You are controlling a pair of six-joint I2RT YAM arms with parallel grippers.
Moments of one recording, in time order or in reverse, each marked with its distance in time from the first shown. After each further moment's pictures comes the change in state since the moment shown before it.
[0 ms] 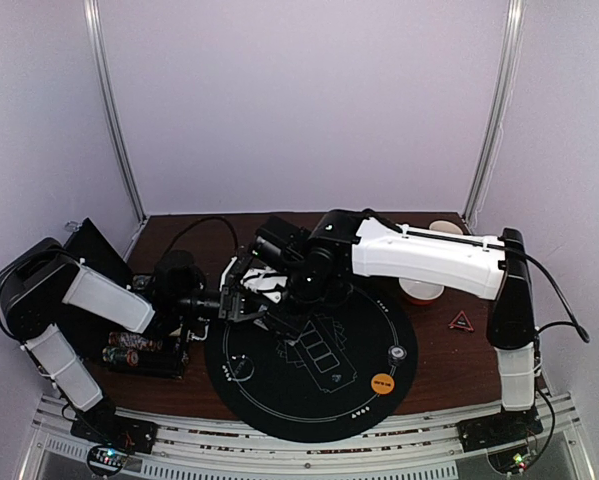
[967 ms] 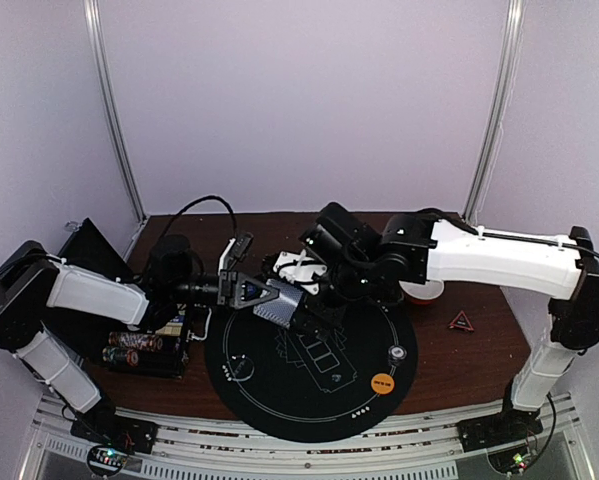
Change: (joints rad) left arm -0.006 -0.088 0.072 -0.078 -0.005 0.033; right arm -0.011 -0.355 -0.412 0.291 0.085 -0.132
